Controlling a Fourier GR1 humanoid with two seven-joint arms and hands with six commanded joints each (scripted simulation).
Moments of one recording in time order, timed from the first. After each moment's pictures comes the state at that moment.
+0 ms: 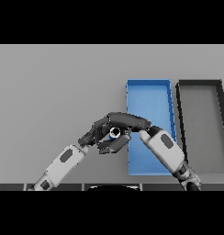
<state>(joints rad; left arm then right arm) -0.35 0.20 -0.60 -1.55 0.07 -0.21 -0.04 -0.61 -0.19 0.41 -1.74 -0.34 0.60 0.40</state>
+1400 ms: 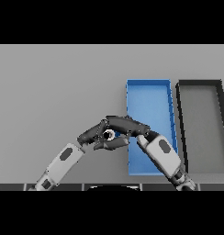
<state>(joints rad) -0.35 0.18 -0.55 -1.52 0.01 -0.29 -0.05 -0.55 -0.11 0.40 -1.80 -0.30 0.58 0.34</state>
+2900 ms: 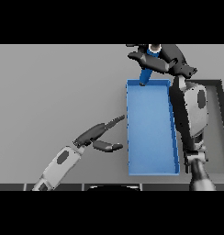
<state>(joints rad) -0.29 0.20 -0.55 -1.57 0.02 -0.26 0.10 -1.04 -0.31 -0.08 -1.35 -0.53 0.31 0.51</state>
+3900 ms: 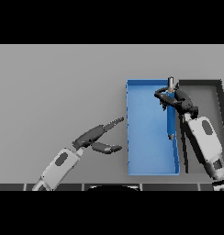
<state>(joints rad) -0.27 0.22 -0.56 -1.59 0.01 -0.26 0.10 -0.54 -0.60 0.32 -1.29 -0.65 -0.09 0.61</state>
